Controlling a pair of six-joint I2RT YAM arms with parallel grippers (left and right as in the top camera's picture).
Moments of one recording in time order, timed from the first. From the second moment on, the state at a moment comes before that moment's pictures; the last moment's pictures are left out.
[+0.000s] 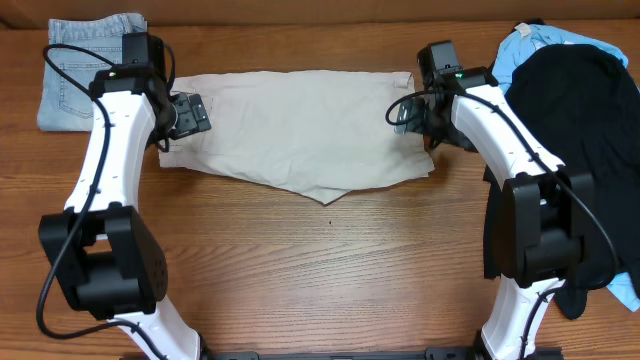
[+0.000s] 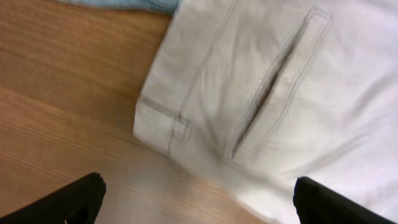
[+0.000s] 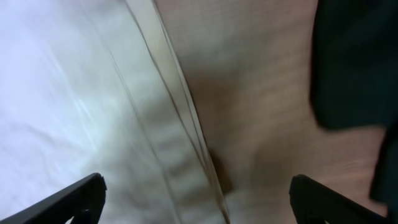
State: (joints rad) left arm 0.09 1.92 1.65 -1.04 -0.08 -0.27; right arm 0.19 2.06 1.64 -0.94 0.11 0.45
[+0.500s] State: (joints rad) left arm 0.09 1.91 1.66 -1.13 -0.03 -0.23; right arm 0.20 2.05 1.43 -0.90 -0.04 0.45
